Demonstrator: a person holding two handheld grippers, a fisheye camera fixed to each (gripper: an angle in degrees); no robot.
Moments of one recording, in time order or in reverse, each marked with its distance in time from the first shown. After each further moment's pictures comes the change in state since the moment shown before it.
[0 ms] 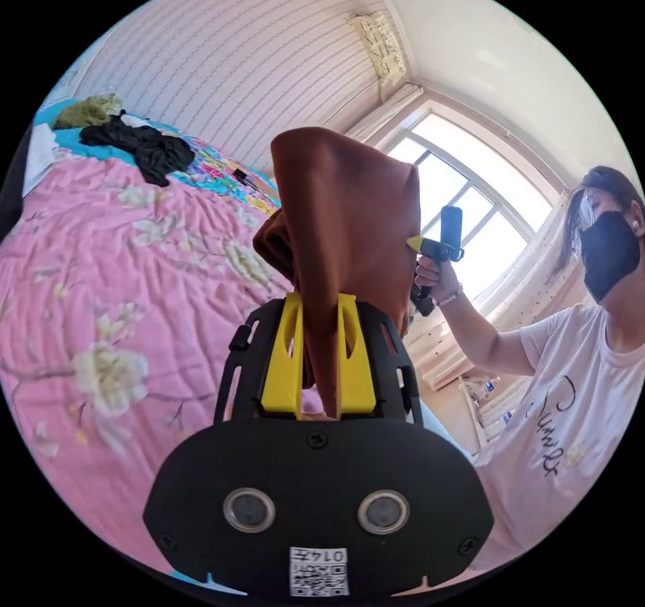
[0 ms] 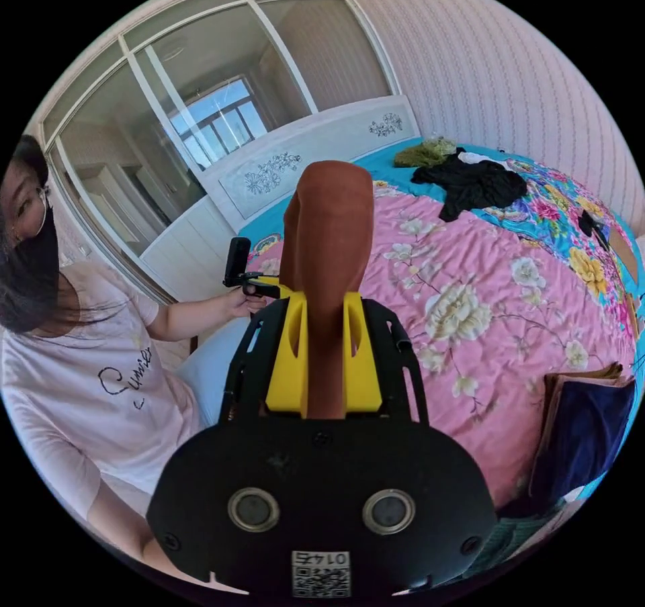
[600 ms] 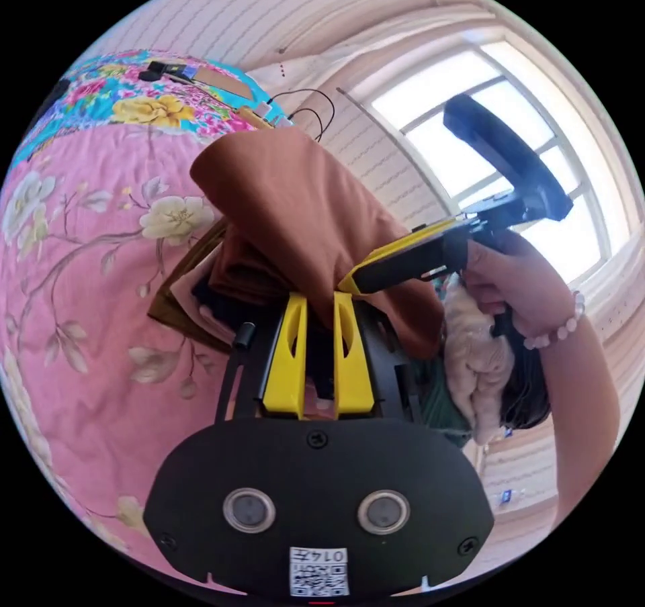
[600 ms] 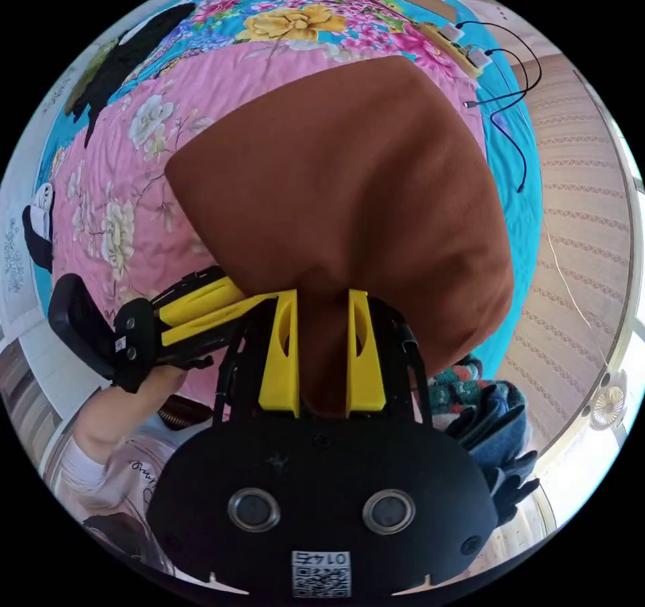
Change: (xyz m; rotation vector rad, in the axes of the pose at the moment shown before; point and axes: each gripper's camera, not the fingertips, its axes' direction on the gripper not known) left arm 0.066 -0.153 0.530 -0.404 -0.096 -0.056; right arm 0.376 0.006 -0.025 -0.730 0.530 0.816
